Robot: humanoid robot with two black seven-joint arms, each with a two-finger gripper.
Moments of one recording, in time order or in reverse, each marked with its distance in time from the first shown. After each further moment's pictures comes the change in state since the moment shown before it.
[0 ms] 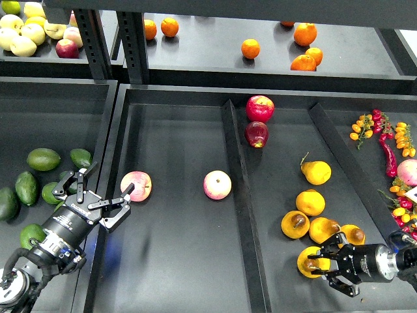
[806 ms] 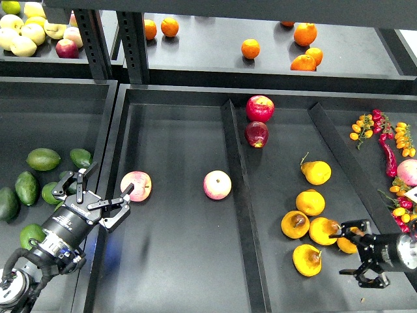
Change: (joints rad) left arm 0.000 0.000 -0.001 0.000 0.000 0.000 0.000; right arm 0.059 -0.134 -0.001 0.048 -0.044 0.000 0.000
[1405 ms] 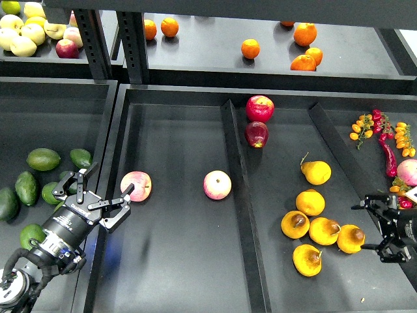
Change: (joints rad) left arm 0.013 0.000 0.010 -0.002 0.000 0.000 0.000; right arm 0.074 0.140 0.352 -0.139 0.017 0.000 0.000
